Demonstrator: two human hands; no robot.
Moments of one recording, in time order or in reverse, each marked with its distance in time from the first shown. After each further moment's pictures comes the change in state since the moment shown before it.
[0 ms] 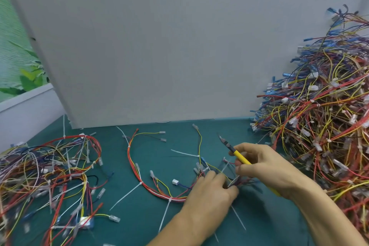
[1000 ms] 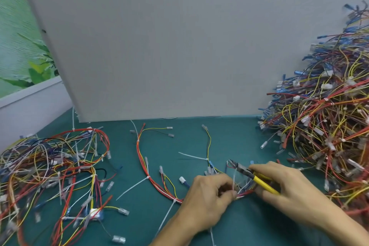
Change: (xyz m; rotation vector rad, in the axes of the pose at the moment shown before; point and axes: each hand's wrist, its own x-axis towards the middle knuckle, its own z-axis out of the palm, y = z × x) left_hand -0.014 -0.015 0.010 -0.932 0.166 -0.331; right_hand -0.036 0.023 0.004 -0.573 0.074 -0.290
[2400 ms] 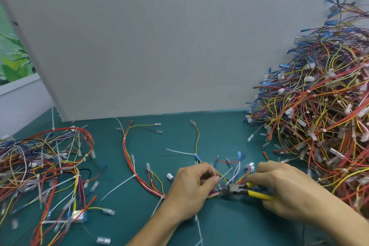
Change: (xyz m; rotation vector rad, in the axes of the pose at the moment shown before) left_hand 0.005 -0.002 -0.004 -0.129 -0.029 -0.121; right_hand -0.006 0.028 -0.003 -0.423 -0.161 -0.133
